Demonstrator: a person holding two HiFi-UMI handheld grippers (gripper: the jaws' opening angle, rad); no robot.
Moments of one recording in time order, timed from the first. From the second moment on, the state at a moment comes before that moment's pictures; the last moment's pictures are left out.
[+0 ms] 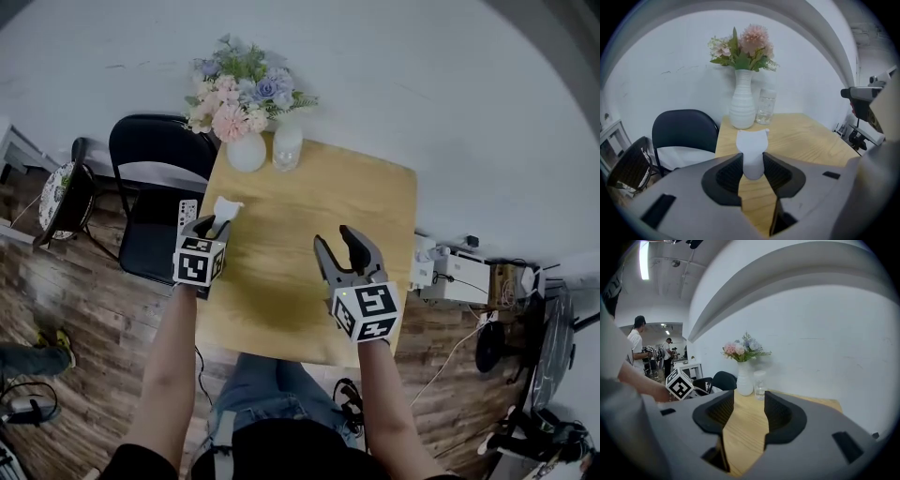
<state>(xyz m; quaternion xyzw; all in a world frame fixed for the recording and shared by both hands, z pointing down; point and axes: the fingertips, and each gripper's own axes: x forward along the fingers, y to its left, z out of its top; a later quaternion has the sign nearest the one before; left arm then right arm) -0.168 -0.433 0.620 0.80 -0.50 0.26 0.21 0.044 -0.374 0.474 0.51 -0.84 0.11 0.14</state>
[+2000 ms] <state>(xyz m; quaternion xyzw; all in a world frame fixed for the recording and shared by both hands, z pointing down) -0.049 -0.349 0.387 0.92 -0.22 0.31 0.02 -0.008 -0.344 0.376 0.39 -0.90 -0.04 0.18</state>
